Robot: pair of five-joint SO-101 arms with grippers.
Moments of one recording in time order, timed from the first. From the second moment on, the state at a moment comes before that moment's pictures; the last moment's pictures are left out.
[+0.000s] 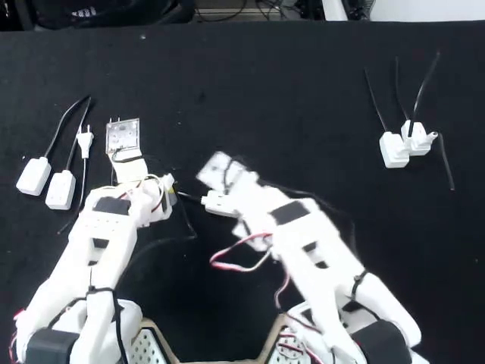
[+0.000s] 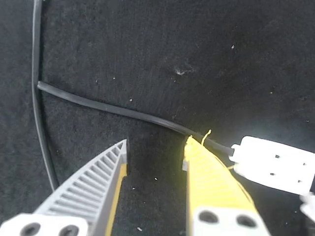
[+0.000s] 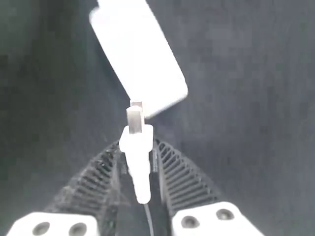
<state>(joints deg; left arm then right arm) 2.1 -32.7 61.9 34.6 13.1 -27.1 -27.6 62.7 40.6 26.9</state>
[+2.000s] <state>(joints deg) 7.1 -89.5 88.3 36.6 10.0 -42.4 -66.4 84.9 21.7 10.4</state>
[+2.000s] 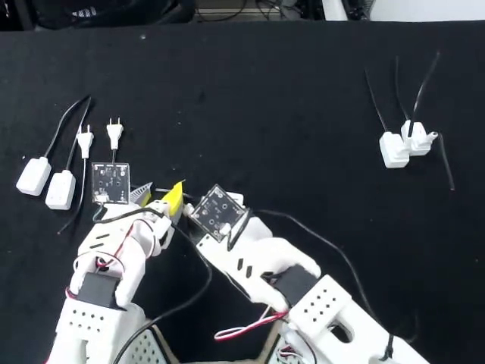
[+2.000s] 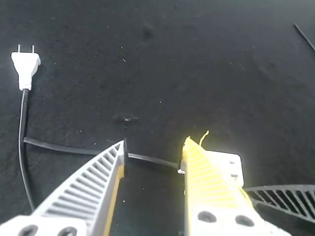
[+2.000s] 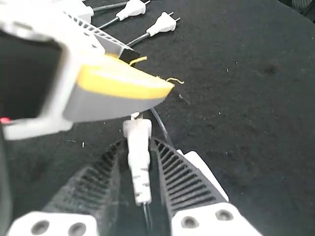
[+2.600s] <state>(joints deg) 7.3 -89.5 88.7 36.4 10.0 -42.5 -66.9 85.2 20.5 10.2</state>
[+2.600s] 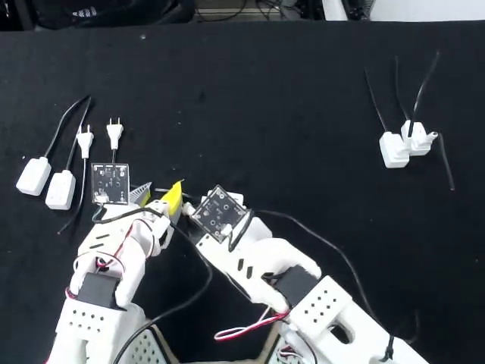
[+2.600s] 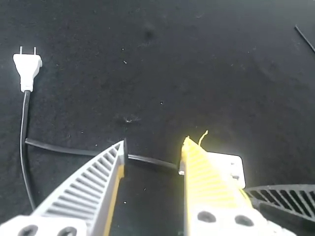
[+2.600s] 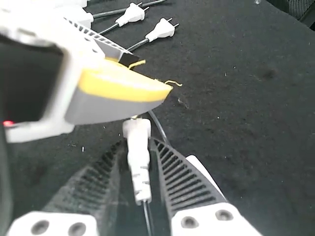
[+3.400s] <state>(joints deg) 8.8 -89.5 89.4 36.1 10.0 -42.3 -66.9 85.3 20.4 3.6</state>
